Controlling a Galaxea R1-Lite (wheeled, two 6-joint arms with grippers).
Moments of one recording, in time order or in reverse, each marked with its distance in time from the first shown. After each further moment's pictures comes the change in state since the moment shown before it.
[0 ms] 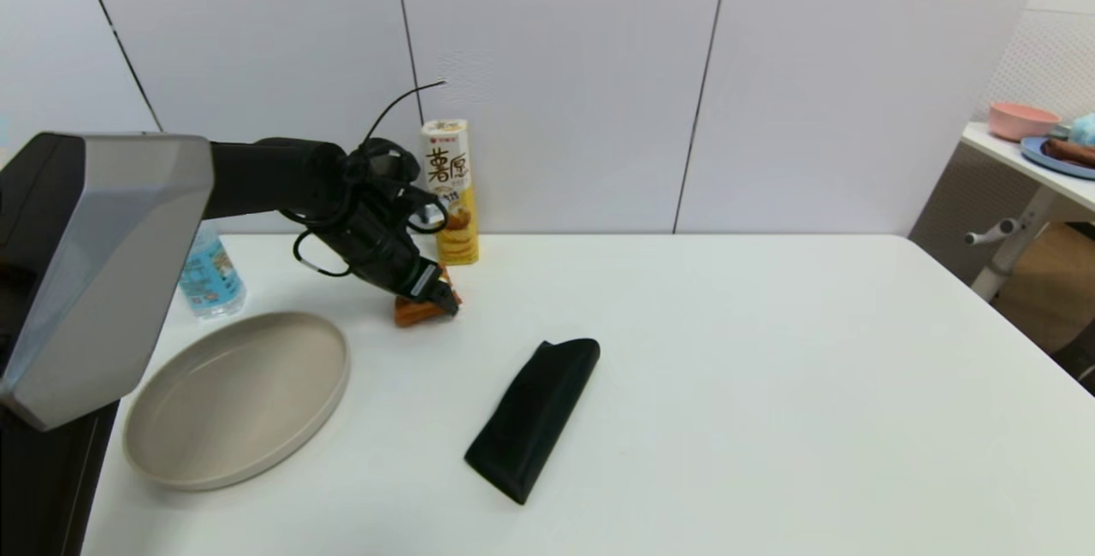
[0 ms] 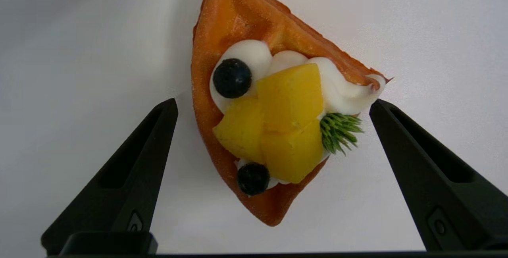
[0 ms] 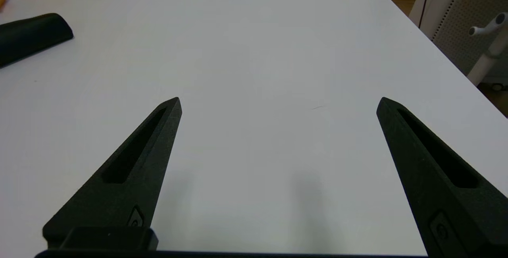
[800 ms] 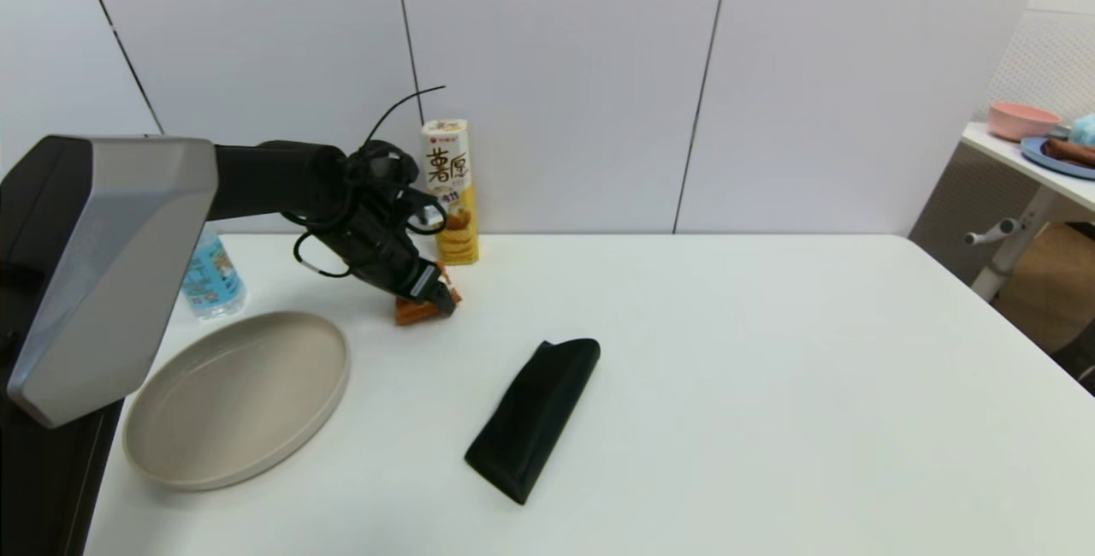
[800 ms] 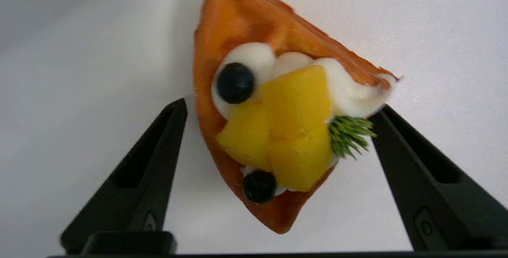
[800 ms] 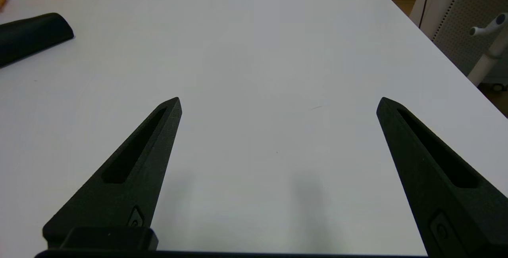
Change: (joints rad) left arm 0.000 0.010 -0.004 -0.010 -0.001 0.002; right arm 0.000 0.000 0.000 0.000 0.000 0.000
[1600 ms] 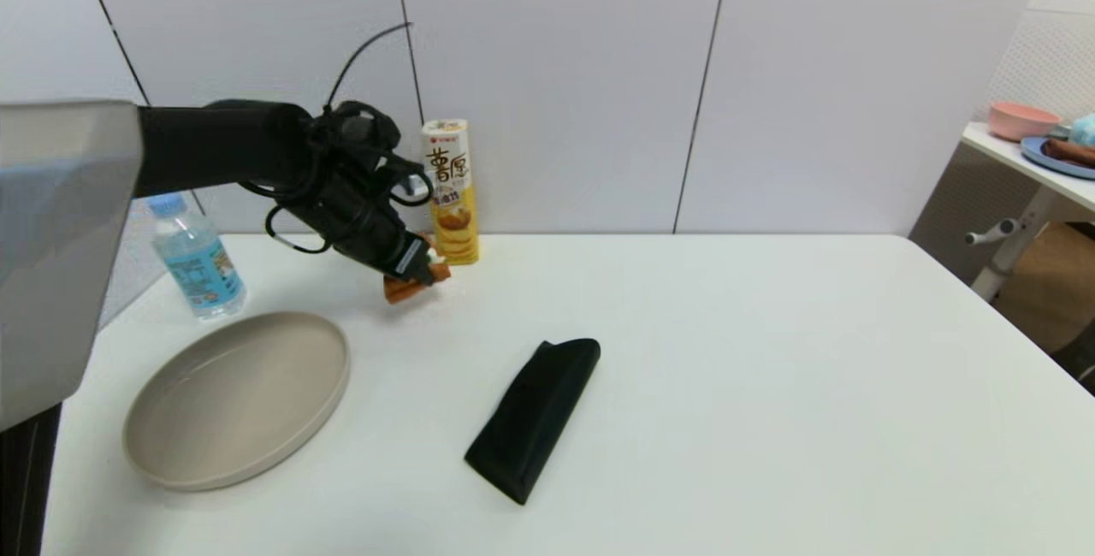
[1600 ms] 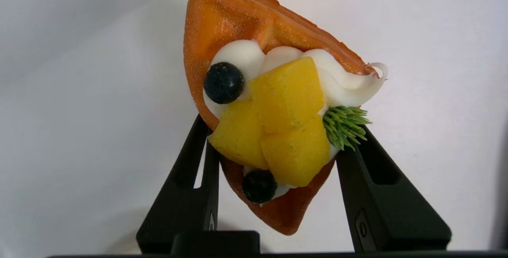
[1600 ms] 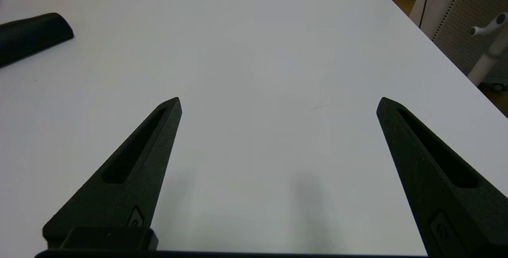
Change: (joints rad) left arm -0.005 -0.123 0.000 0.049 0.010 0.008; right arm 0.000 0.000 0.000 0.000 0.000 0.001
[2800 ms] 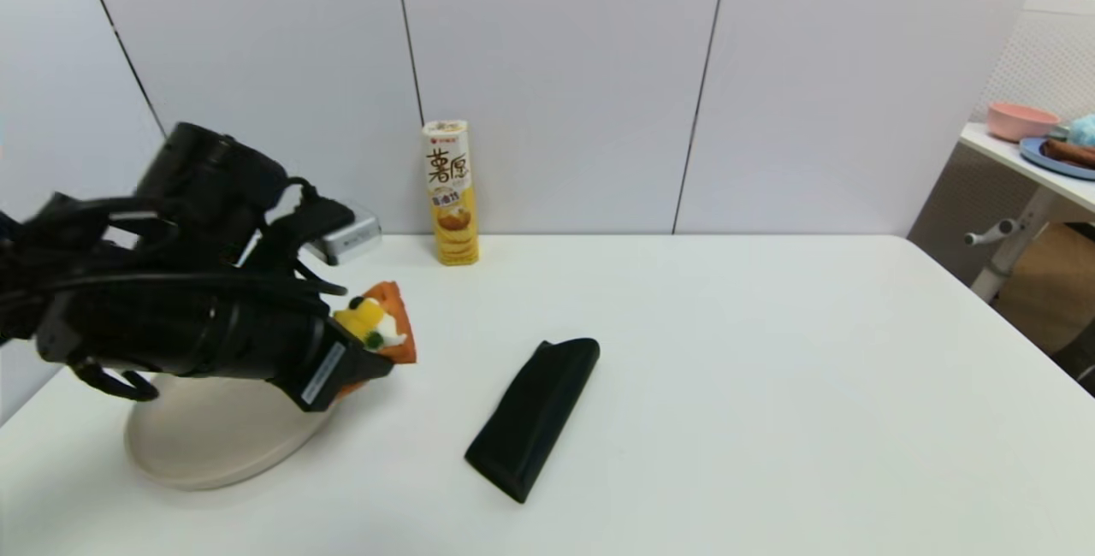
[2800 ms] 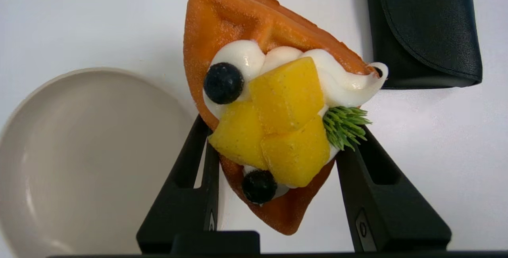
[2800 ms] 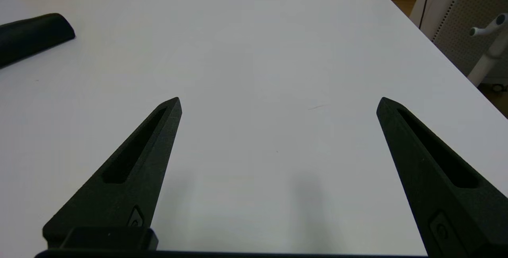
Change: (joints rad) left arm -0.188 -0.642 0.893 -0.387 0.063 -0.046; right arm 0.000 0.000 0.000 0.000 0.000 0.000
